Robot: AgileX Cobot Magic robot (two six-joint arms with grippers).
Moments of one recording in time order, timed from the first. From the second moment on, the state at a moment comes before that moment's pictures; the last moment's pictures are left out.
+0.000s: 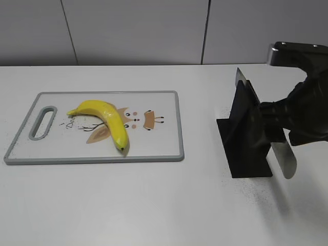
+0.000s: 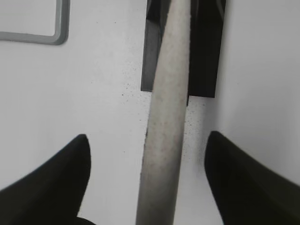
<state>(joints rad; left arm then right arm) 0.01 -0.01 -0.47 -0.08 1.08 0.16 0.42 1.39 -0.85 0.06 0.72 0.31</state>
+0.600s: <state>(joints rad) 0.01 -0.01 -0.47 -0.08 1.08 0.16 0.42 1.16 -1.00 0.06 0.85 0.00</state>
